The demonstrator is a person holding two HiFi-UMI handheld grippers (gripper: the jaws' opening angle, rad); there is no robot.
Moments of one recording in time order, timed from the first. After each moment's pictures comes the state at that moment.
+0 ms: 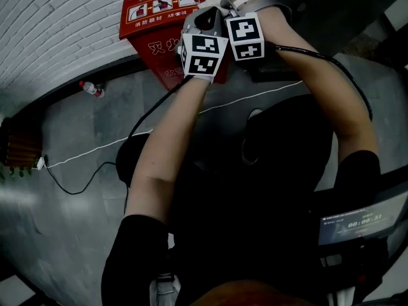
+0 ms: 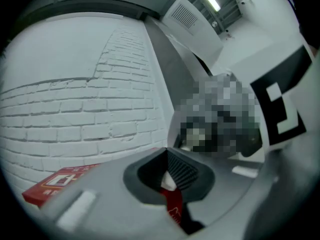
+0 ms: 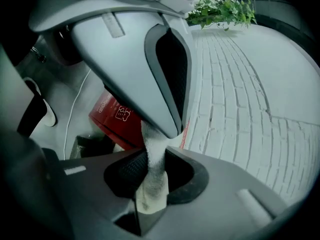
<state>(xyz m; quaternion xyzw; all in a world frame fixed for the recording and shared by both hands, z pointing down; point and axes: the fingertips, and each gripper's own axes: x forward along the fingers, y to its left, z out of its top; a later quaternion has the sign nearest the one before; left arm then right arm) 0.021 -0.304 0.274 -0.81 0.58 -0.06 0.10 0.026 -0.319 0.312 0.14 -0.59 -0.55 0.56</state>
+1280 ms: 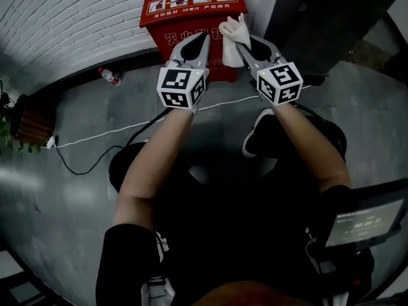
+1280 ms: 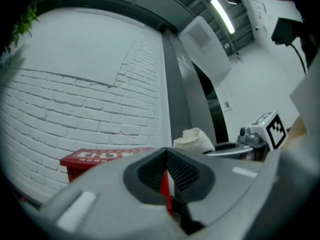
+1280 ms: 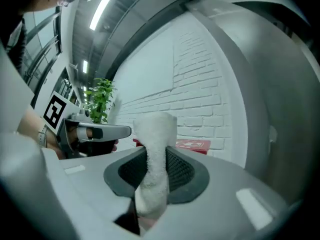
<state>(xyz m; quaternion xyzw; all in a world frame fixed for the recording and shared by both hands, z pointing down) 0.000 -0.154 0.258 -0.83 0.56 0.04 0.04 0.078 -0.176 0.284 0.33 -0.94 -0.04 0.00</state>
